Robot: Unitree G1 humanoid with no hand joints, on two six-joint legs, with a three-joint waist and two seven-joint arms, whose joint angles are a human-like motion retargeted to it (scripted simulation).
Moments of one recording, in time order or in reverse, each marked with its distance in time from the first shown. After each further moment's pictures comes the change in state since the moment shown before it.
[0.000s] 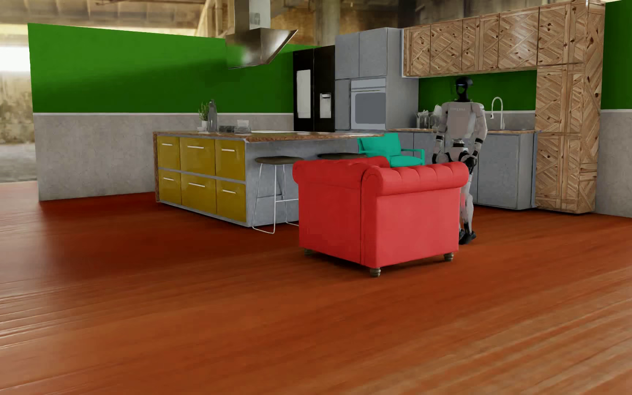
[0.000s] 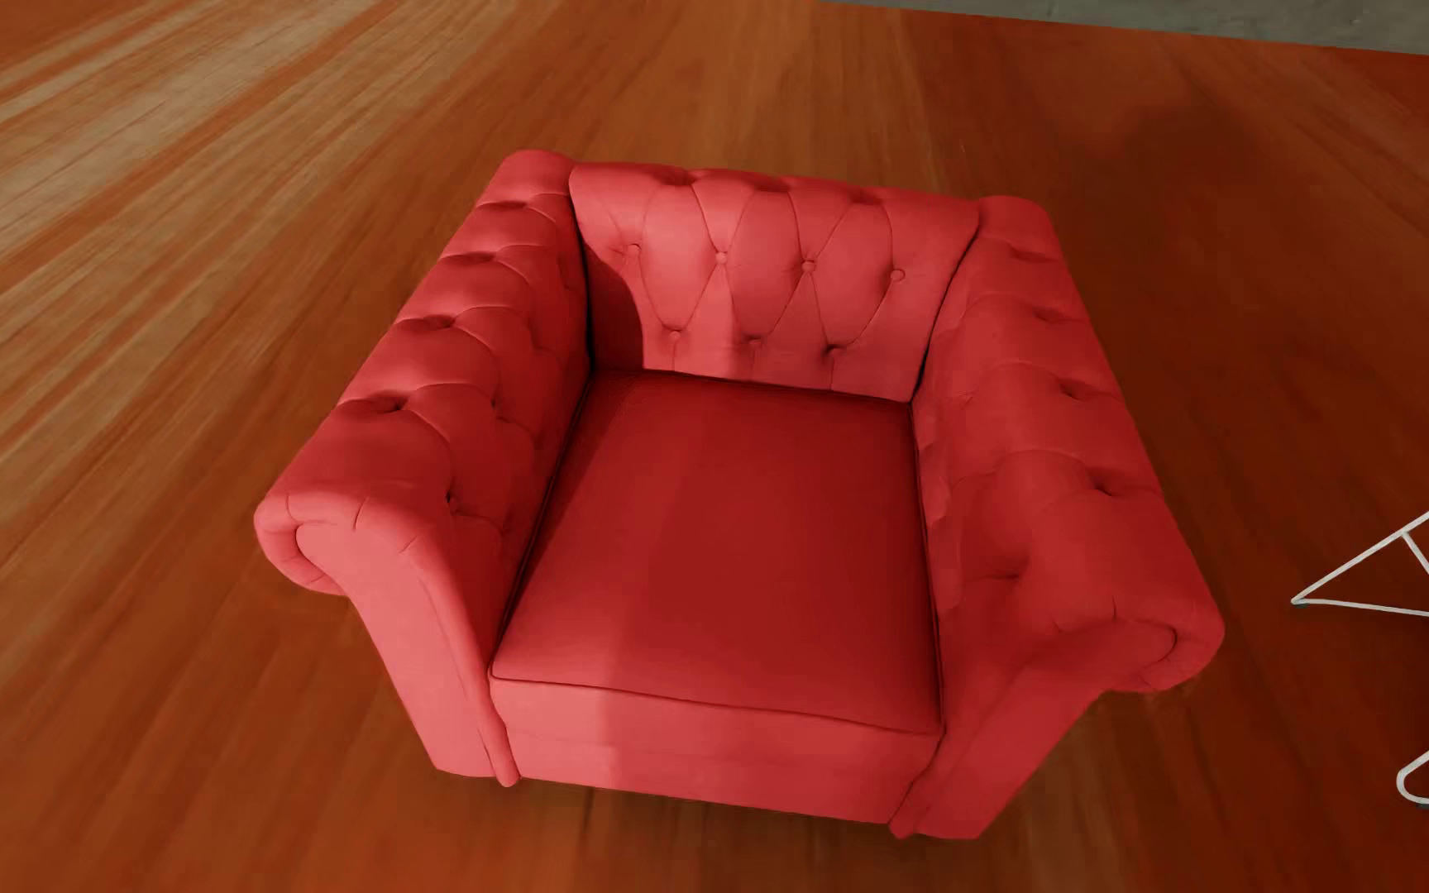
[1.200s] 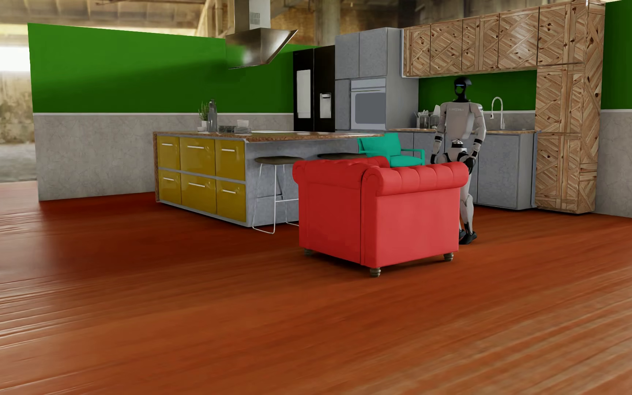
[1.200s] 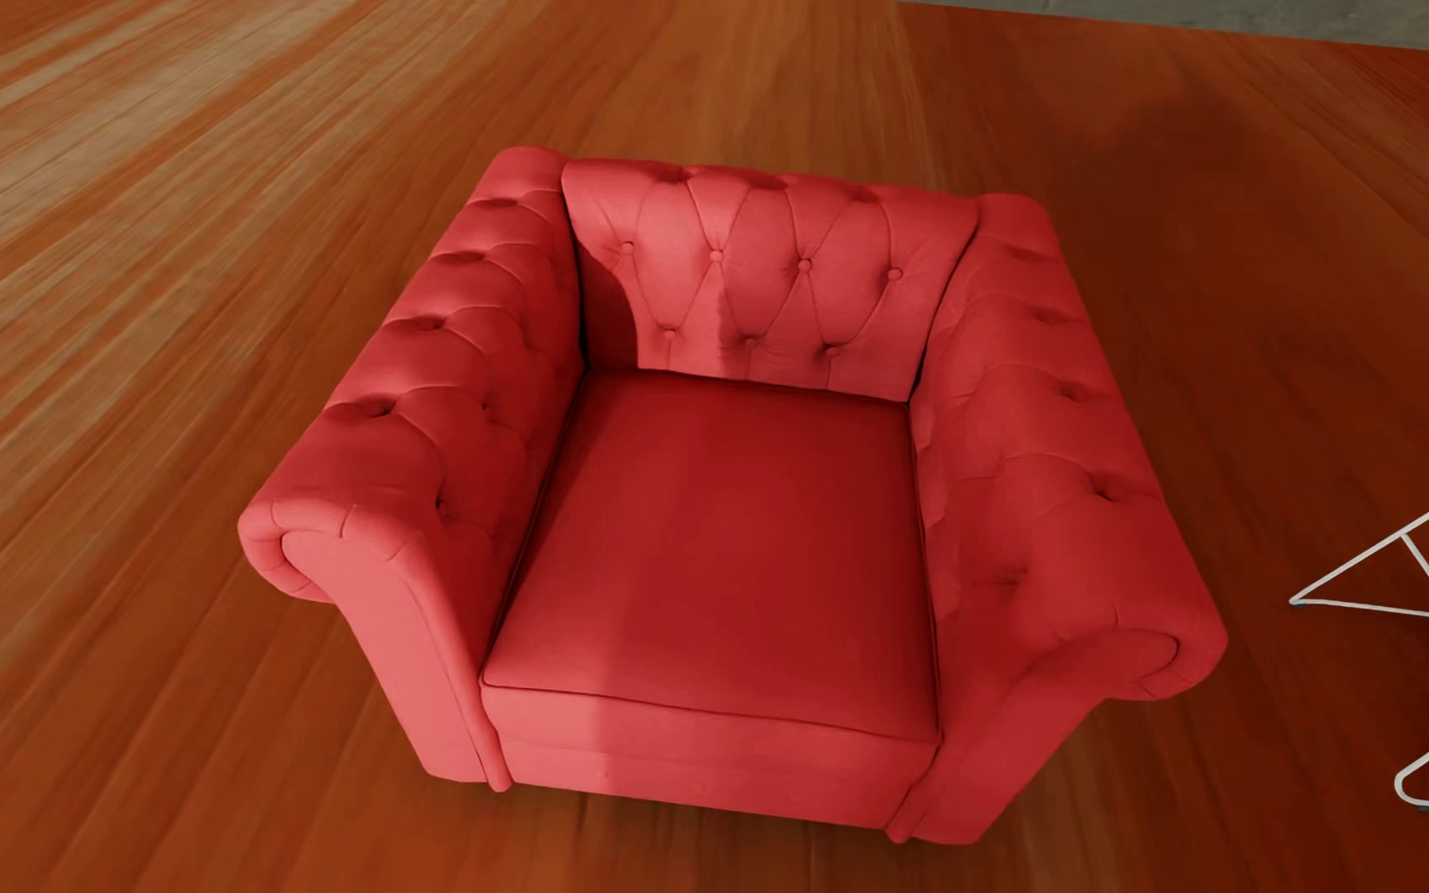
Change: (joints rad) body 0.018 -0.003 0.024 0.018 0.014 0.004 0.000 0.000 -0.018 -0.025 -0.005 0.020 0.005 -0.008 -0.008 -0.002 0.018 0.000 0.000 0.063 -0.049 -0.008 0.022 0.000 0.000 0.000 0.000 0.000 0.000
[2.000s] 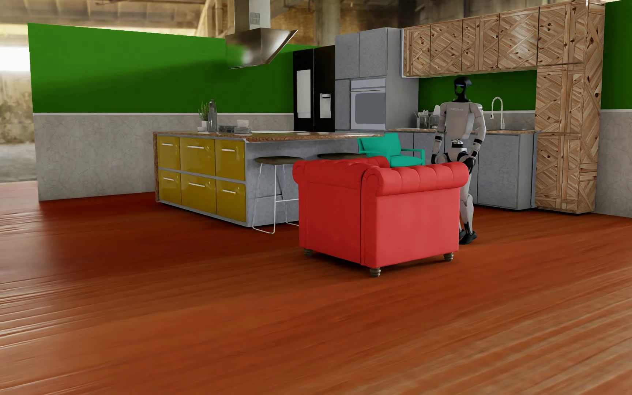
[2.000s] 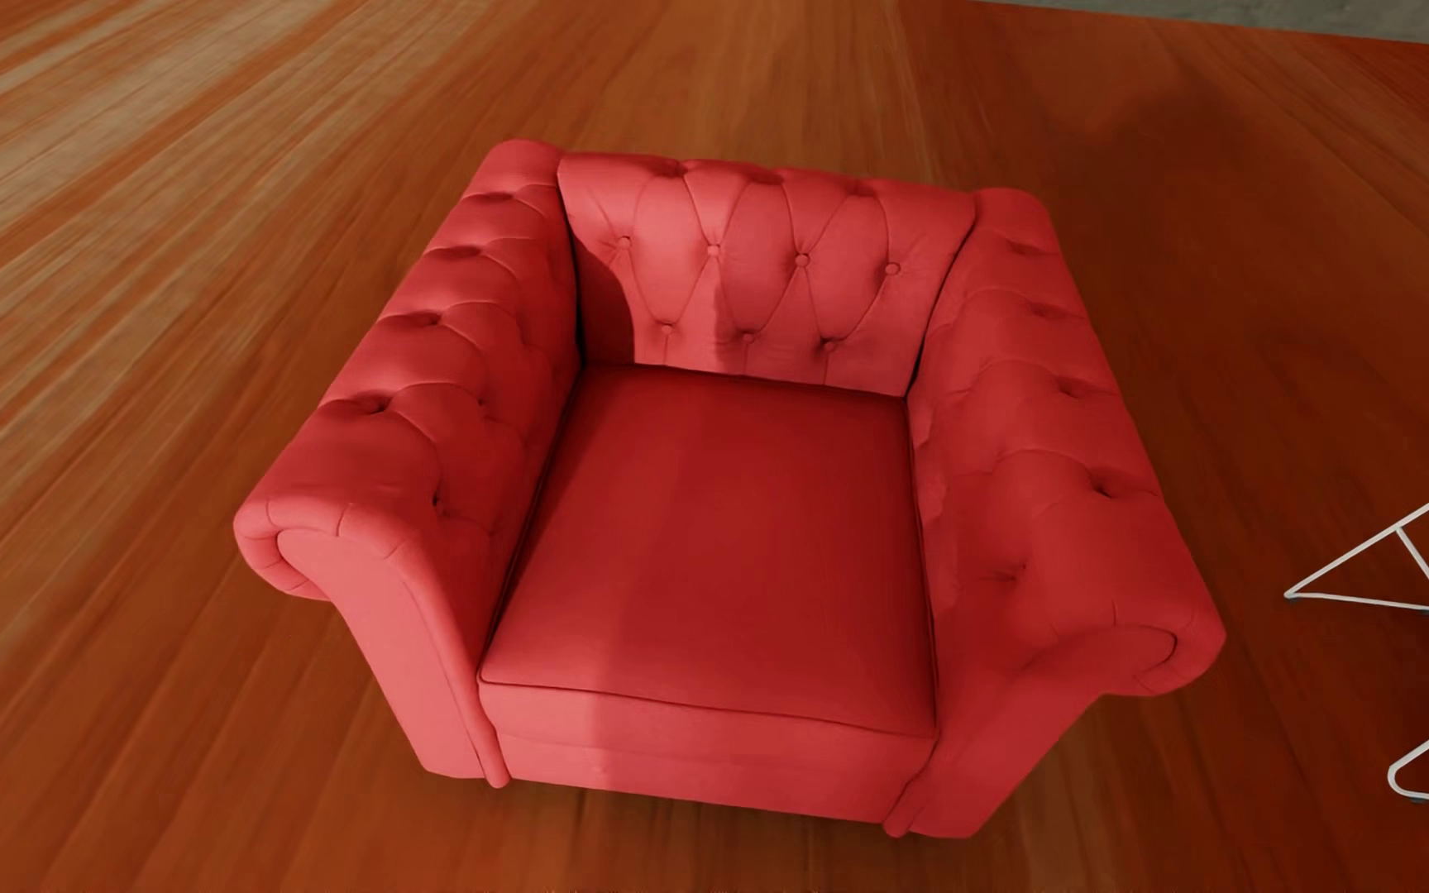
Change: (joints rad) body -0.003 -0.002 0.001 -0.001 -0.001 -0.002 0.000 0.000 0.006 -0.002 -0.002 -0.011 -0.009 0.006 0.001 0.008 -0.011 0.000 0.000 -0.032 0.059 0.001 -0.009 0.000 0.000 0.000 0.000 0.000 0.000
